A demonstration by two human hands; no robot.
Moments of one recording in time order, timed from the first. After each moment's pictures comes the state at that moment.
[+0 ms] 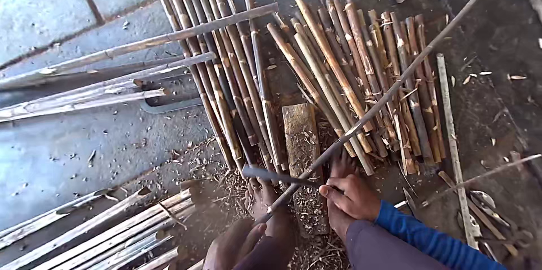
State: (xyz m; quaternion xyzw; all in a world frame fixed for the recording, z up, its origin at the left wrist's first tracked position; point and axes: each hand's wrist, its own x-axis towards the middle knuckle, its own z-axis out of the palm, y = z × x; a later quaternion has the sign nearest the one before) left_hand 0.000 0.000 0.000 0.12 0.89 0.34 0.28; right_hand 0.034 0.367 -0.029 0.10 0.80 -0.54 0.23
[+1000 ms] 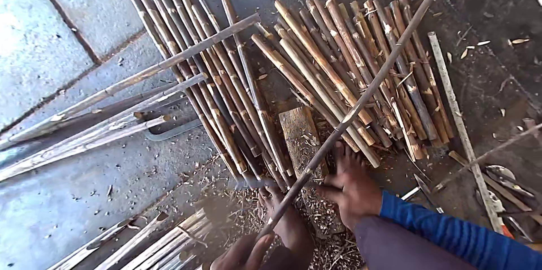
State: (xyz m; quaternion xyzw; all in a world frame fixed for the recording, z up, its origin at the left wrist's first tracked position) left_hand -0.020 0.006 0.028 0.15 0.90 0.36 0.18; right_hand 0.013 0.346 -0.008 0.12 0.82 -0.52 0.20
